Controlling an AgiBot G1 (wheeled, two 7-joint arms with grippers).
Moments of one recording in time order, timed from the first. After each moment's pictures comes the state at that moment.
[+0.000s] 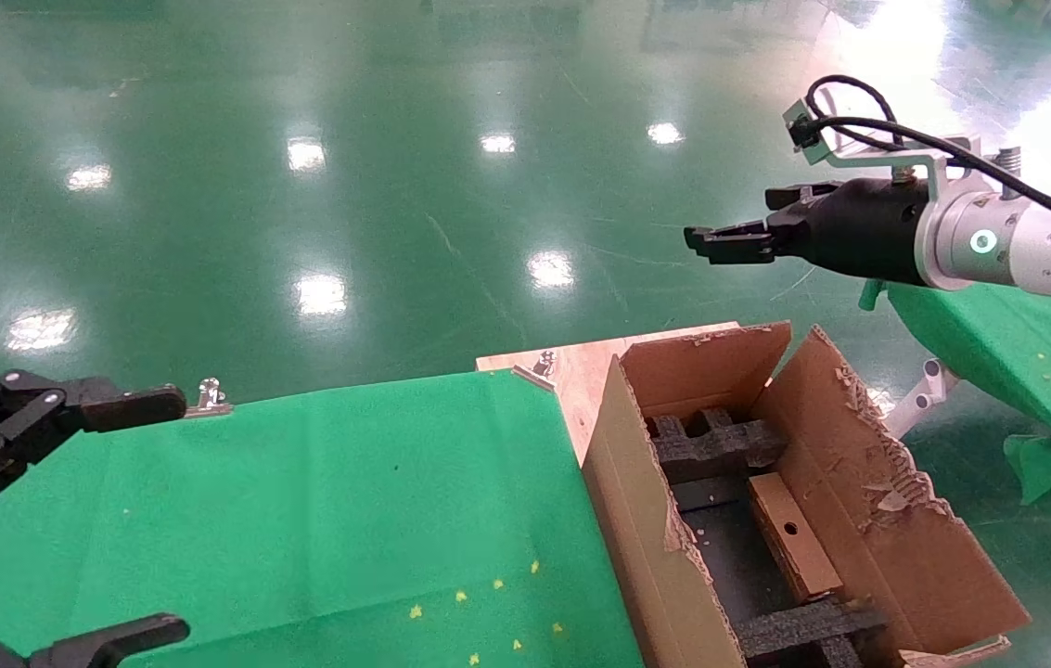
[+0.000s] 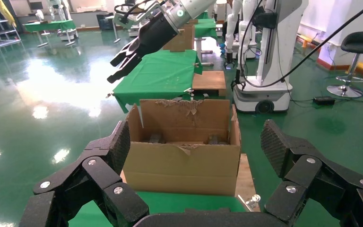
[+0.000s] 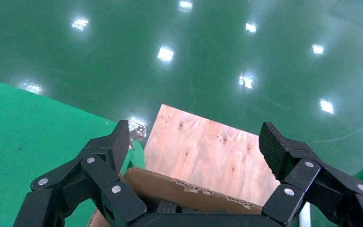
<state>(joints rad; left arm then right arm) -1.09 0.60 0.36 -1.29 0.67 1.49 -0.16 2.19 -0.41 -1.91 1.37 -1.50 -0.42 1.40</state>
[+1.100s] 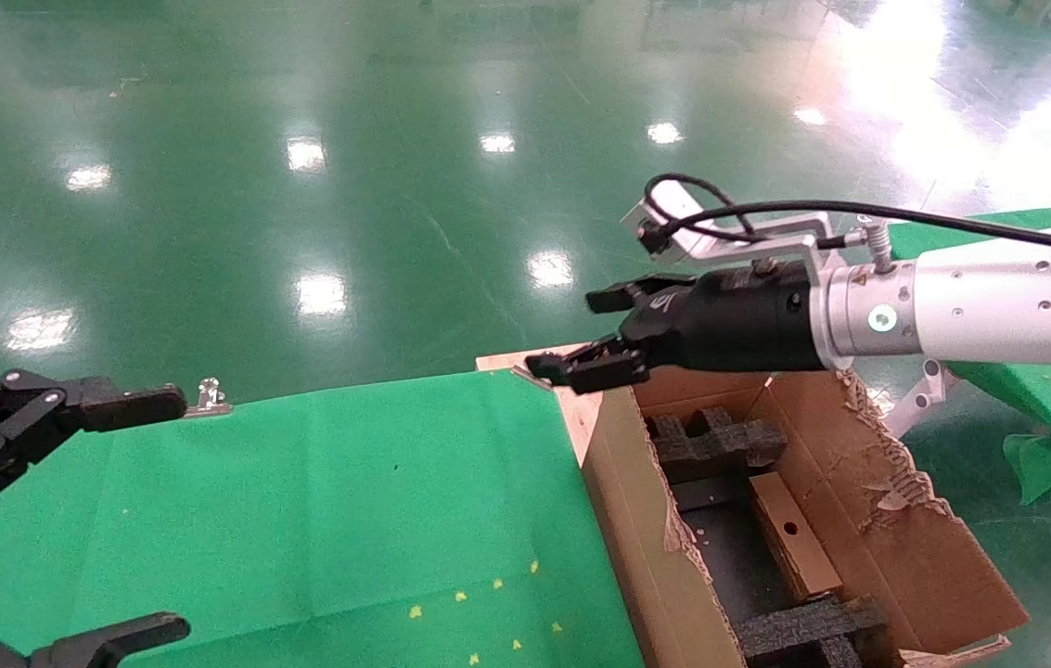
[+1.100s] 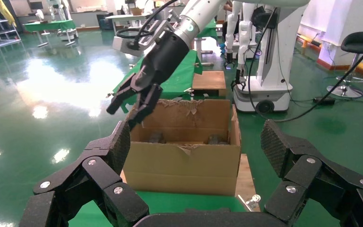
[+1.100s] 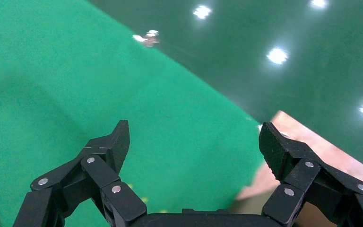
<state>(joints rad) -1.09 0.60 0.36 -1.29 0.67 1.49 -0.16 1.68 -0.50 -1.18 1.33 -1.16 -0.91 0.86</state>
